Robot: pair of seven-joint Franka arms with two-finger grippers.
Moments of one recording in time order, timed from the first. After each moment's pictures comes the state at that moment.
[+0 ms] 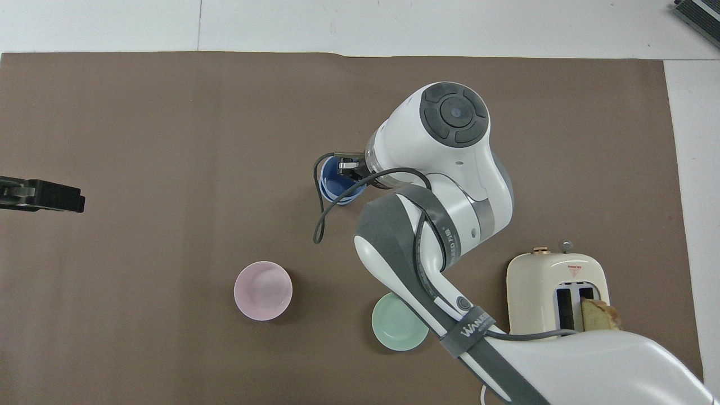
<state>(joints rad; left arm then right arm) -0.09 -0.10 -0.01 -1.62 0.01 1.54 0.02 0.30 0.42 0.25 -1.48 0.07 2.03 0.58</state>
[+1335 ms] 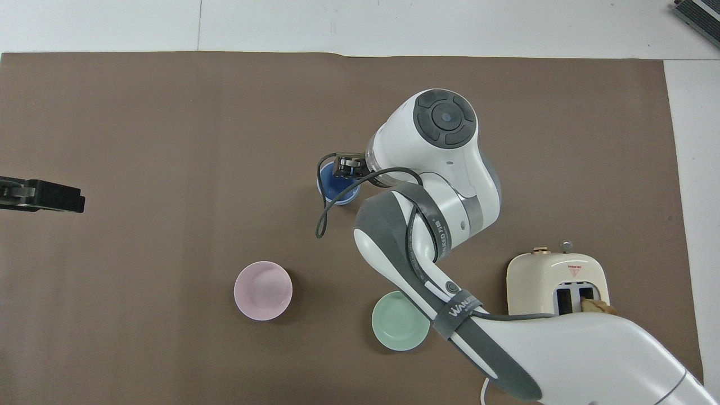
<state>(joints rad) -0.09 -0.10 -0.01 -1.62 0.01 1.54 0.02 0.29 0.47 0.25 -1.49 0.06 2.08 0.58</state>
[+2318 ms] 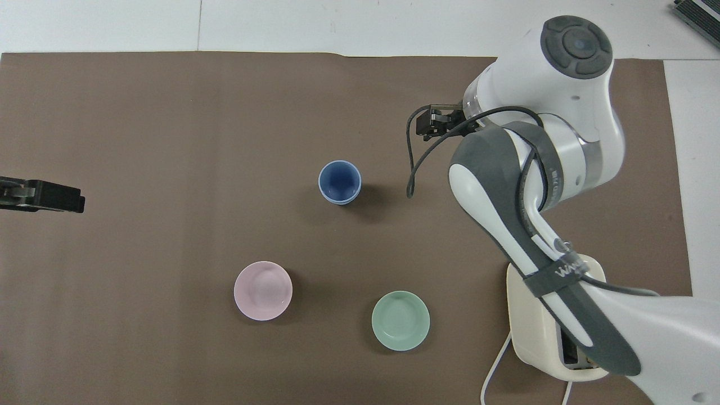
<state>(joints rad) -0.09 -0.10 -0.01 -1.62 0.01 1.54 0.02 0.09 0.43 0.24 -1.37 -0.04 1.87 0.38</state>
